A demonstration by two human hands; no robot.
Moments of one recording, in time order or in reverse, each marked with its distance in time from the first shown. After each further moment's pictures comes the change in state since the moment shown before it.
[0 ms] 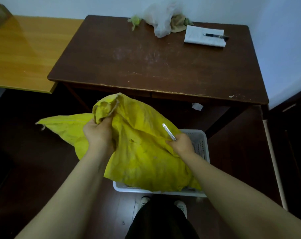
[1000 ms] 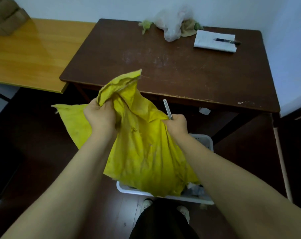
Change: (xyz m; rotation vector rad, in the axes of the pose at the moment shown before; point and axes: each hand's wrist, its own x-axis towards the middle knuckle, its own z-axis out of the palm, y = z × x) left_hand 0.017 0.034 0.020 -0.015 0.054 0.212; right_hand 0.033 -0.068 0.005 0.349 0.072 -0.057
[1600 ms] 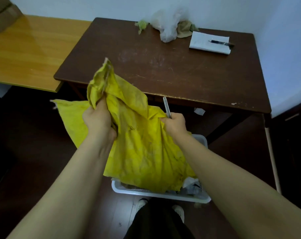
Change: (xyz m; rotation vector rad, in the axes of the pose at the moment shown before) left_hand -0.007 0.003 0.004 -0.197 0.069 -0.287; right_hand -0.003 -0.005 -0.011 -0.024 0.012 -0.019
